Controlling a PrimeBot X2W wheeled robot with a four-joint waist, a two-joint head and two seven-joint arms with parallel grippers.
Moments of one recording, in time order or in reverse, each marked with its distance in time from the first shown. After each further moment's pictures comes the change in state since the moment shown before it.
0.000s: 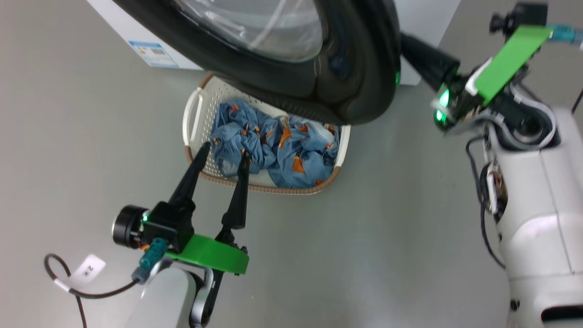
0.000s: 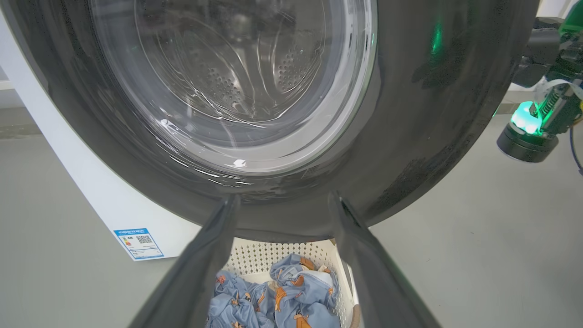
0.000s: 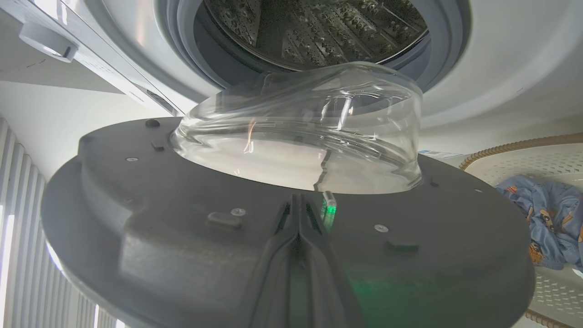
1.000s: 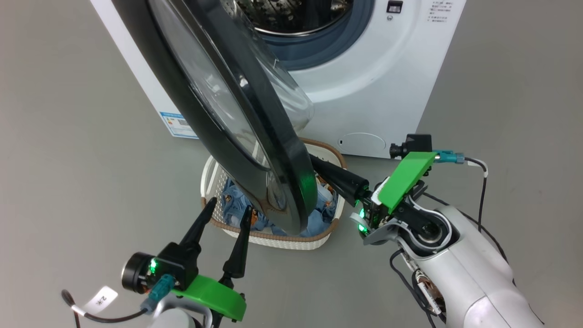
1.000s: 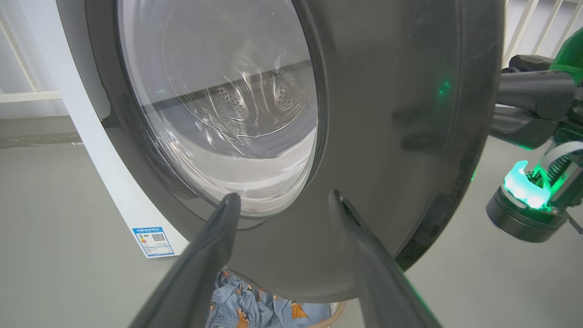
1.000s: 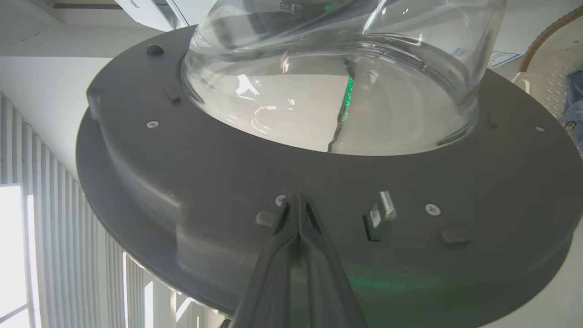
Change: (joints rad) left arm 0.131 0.002 0.010 0.084 0.010 -0.062 0.000; right arm 0.279 0.001 0.488 -0.006 0.311 -0.007 -0.301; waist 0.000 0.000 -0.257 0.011
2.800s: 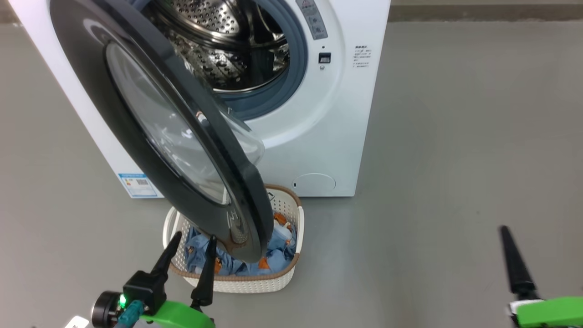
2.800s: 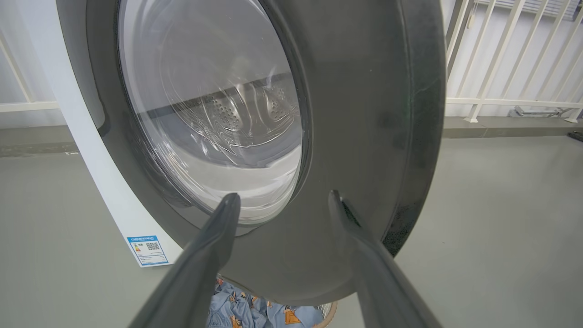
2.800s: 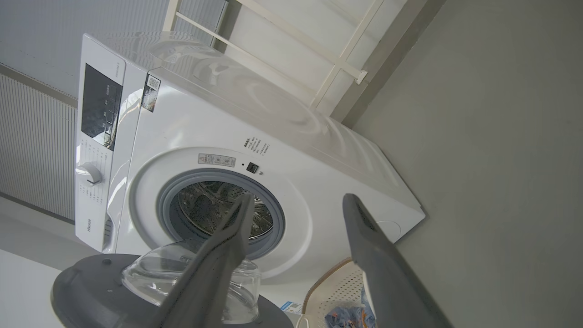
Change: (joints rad) left arm 0.102 0.035 0.097 0.042 -0.016 0.002 0.000; right arm 0.655 -0.227 -0.308 -0.352 -0.326 -0.002 -0.689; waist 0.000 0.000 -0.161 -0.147
